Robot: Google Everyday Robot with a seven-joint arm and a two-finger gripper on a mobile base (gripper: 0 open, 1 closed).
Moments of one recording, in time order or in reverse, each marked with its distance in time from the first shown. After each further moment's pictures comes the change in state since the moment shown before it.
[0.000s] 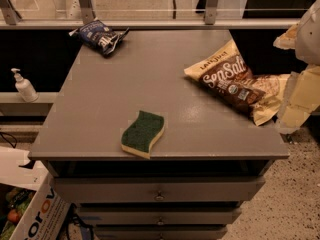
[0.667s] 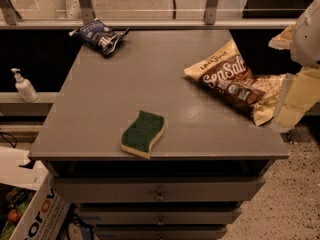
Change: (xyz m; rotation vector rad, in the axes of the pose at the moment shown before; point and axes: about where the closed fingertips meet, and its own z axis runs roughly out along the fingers) arm -0.004 -0.006 0.010 0.010 -0.022 -0.025
